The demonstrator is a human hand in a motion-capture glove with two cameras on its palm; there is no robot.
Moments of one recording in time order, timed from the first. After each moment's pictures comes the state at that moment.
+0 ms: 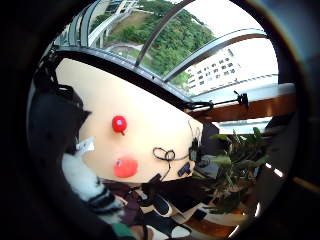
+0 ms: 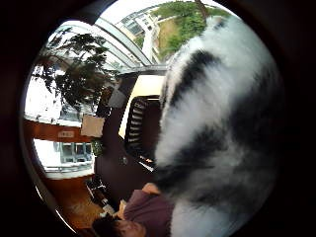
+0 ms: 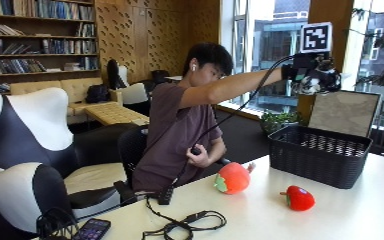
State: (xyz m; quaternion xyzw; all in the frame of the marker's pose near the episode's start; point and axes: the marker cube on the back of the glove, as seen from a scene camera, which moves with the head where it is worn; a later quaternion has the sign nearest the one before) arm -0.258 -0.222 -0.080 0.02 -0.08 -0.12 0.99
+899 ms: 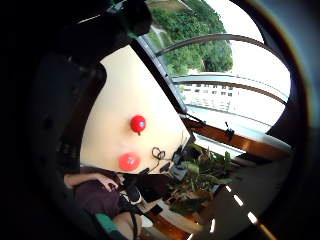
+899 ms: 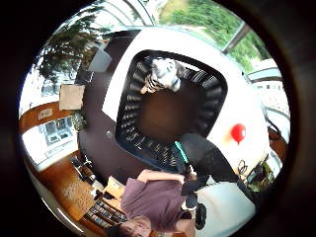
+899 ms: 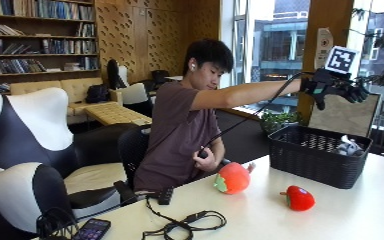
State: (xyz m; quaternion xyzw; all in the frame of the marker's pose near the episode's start) arm -0.412 -0.252 -0.031 -0.12 0.05 -0.12 0.98
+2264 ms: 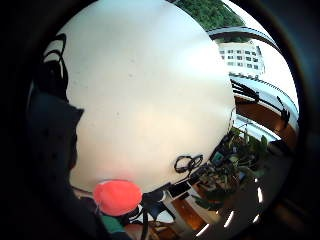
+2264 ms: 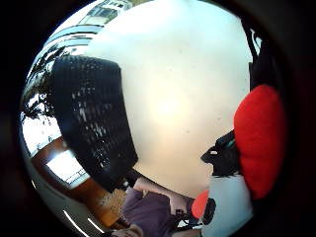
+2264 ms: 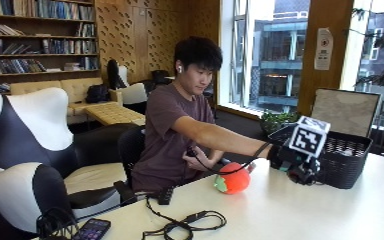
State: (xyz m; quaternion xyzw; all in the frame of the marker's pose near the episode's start) arm -0.198 -0.229 0.218 -0.11 -0.02 -0.05 0.99
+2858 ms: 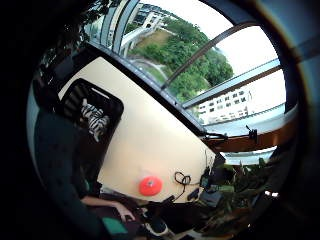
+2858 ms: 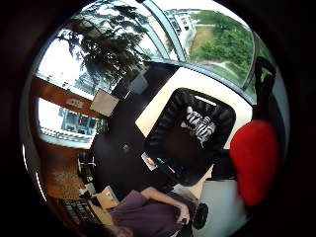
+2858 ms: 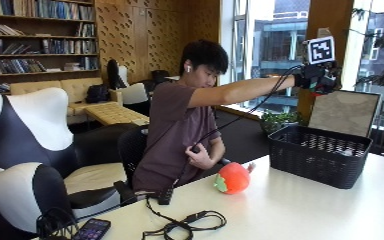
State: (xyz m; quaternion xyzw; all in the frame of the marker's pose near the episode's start) arm -0.433 -0.219 -0.075 0.09 -0.11 -0.15 0.98
